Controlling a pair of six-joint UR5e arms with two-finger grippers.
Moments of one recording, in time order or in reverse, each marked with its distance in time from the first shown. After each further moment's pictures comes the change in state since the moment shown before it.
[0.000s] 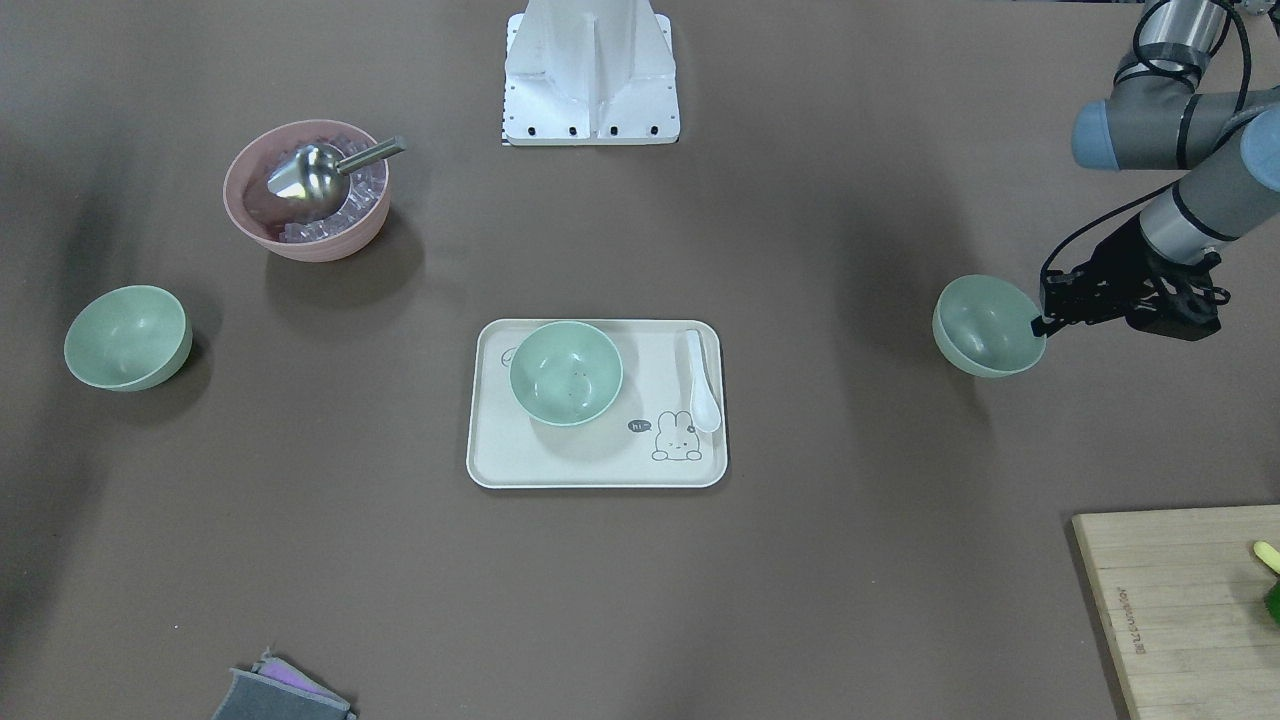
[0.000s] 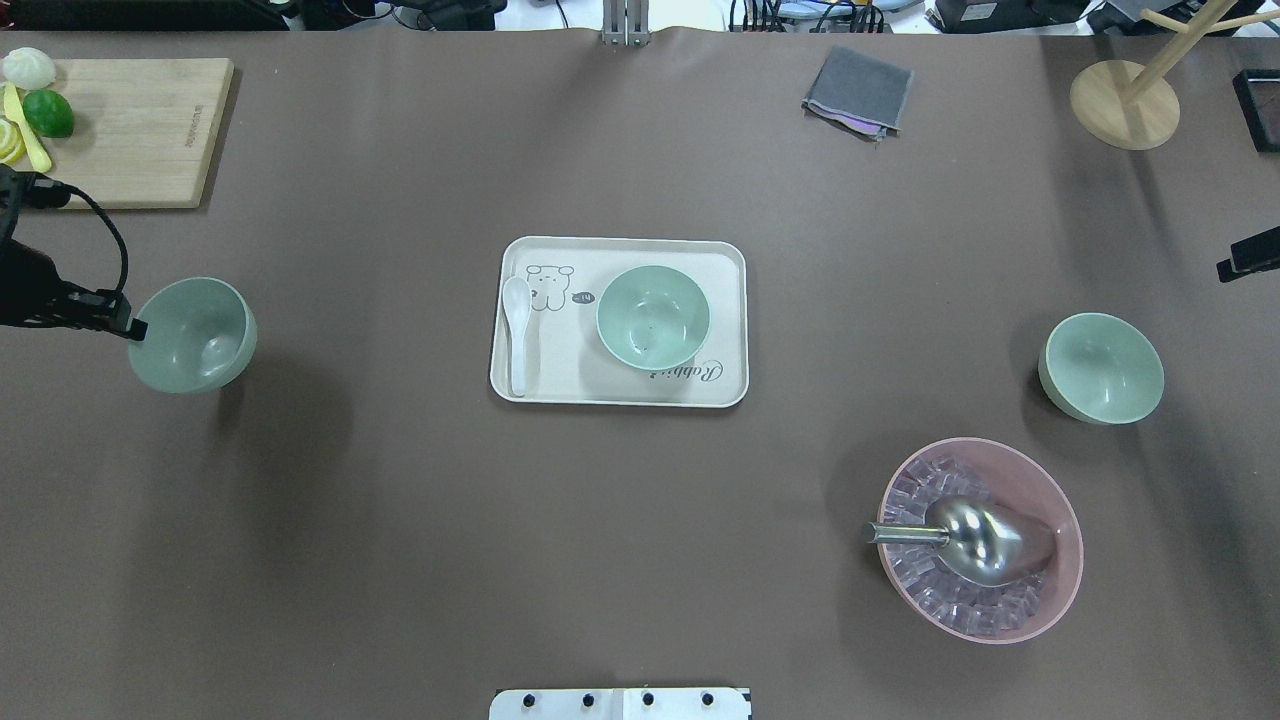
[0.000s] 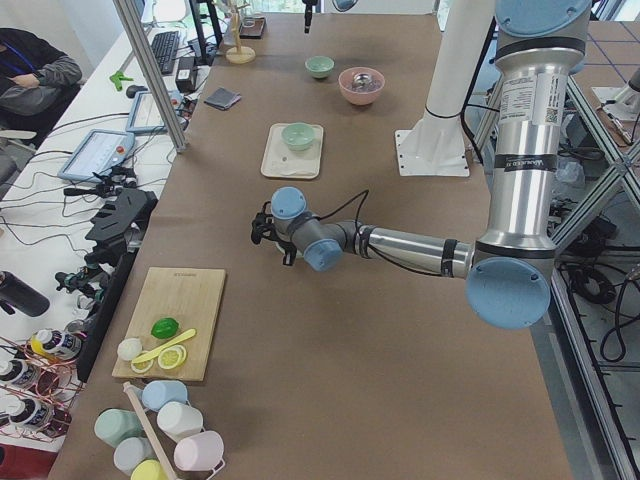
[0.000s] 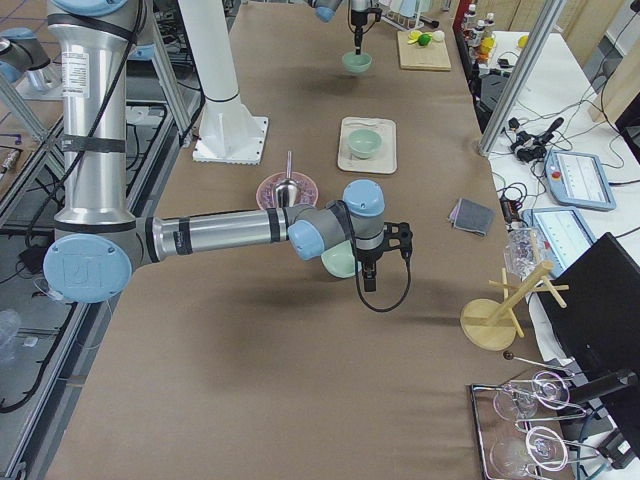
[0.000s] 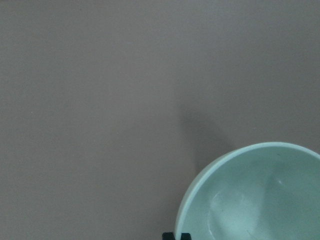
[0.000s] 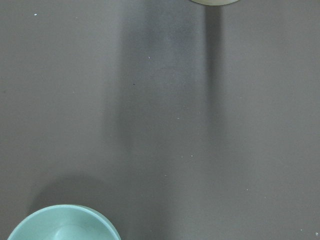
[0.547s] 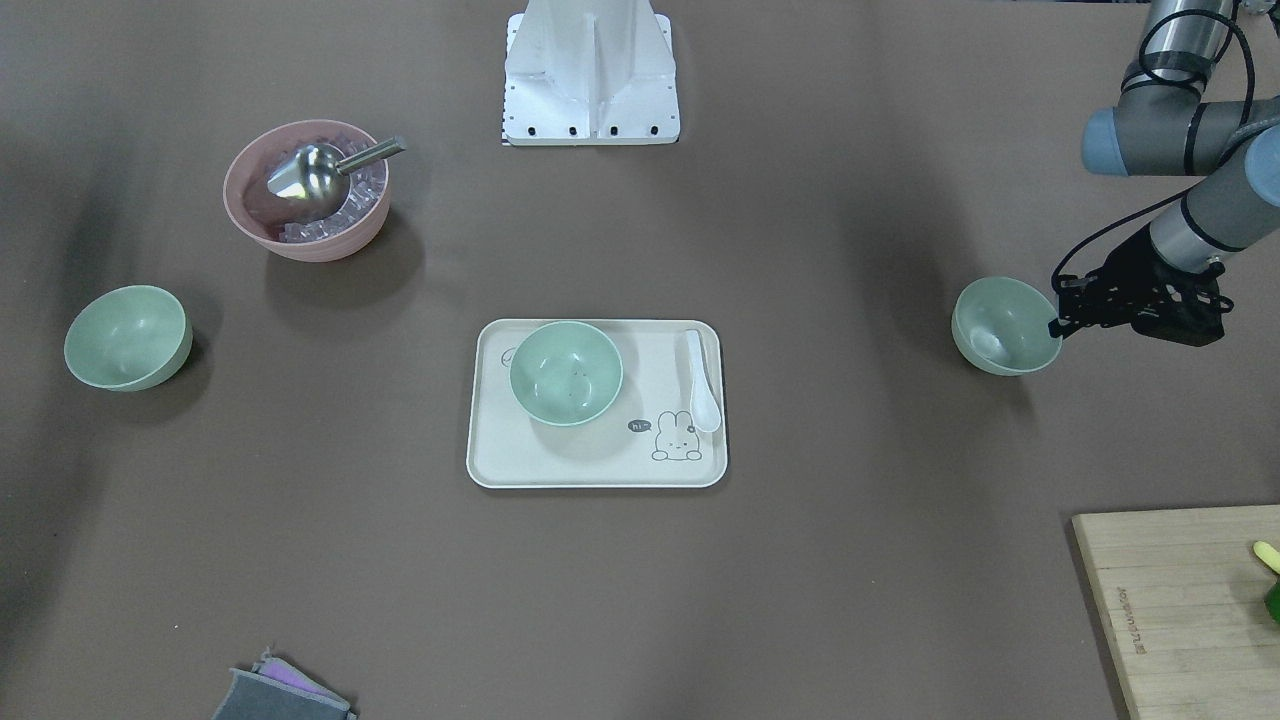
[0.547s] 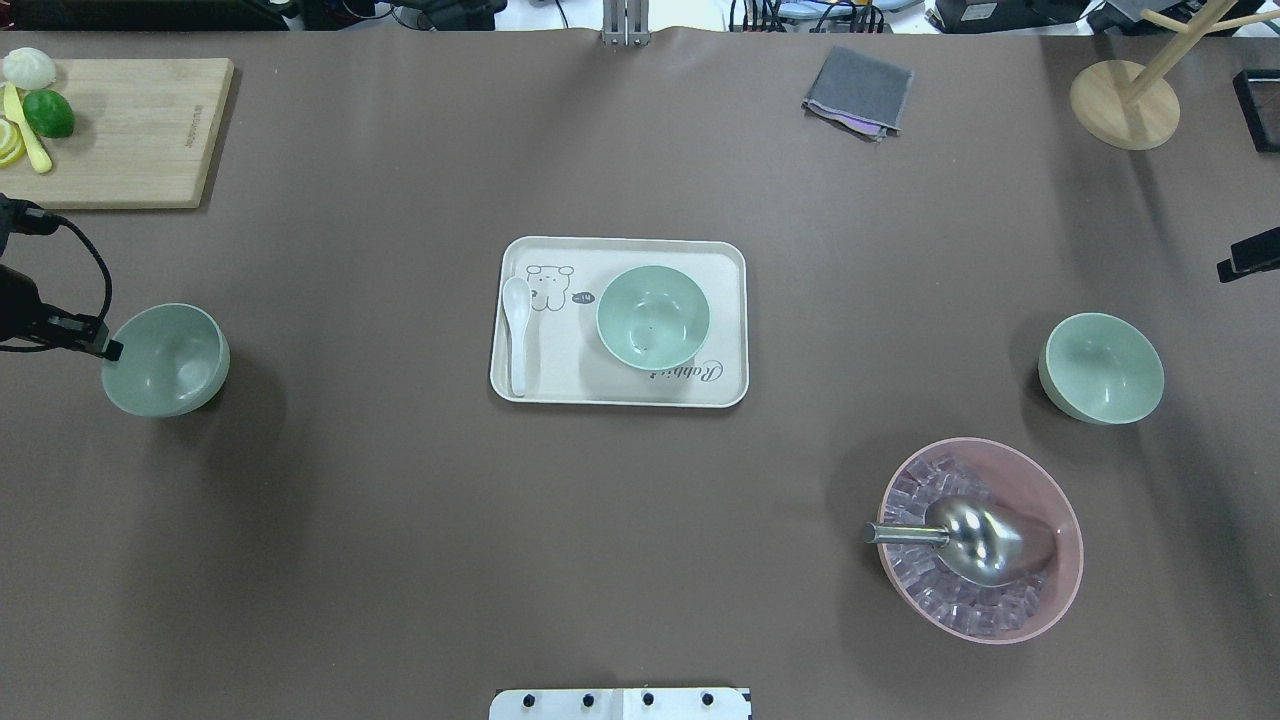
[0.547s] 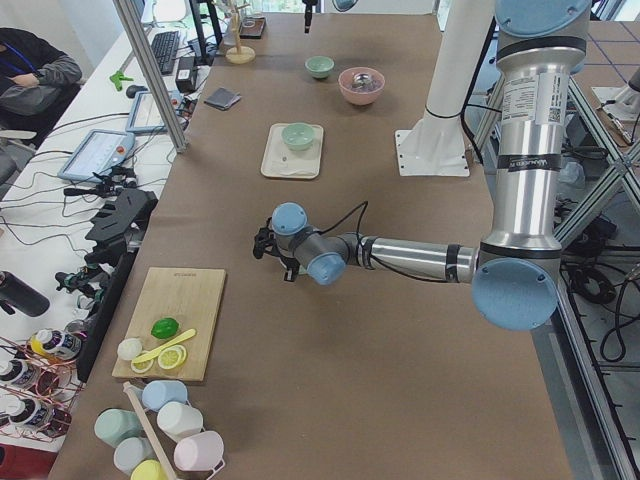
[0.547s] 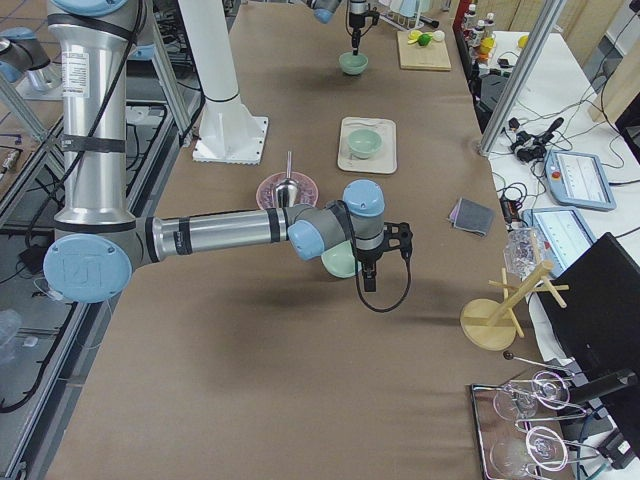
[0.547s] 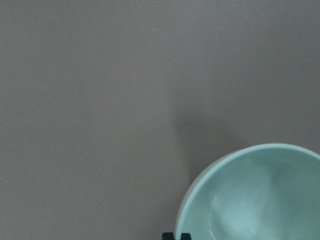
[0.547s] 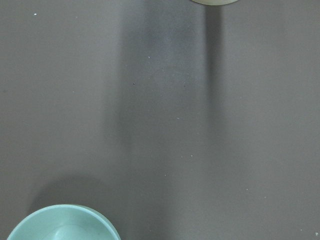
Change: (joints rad) left arm -0.001 0.041 0.078 -0.013 0.006 0.158; right arm 0.000 0.000 -0.001 0.000 0.000 -0.001
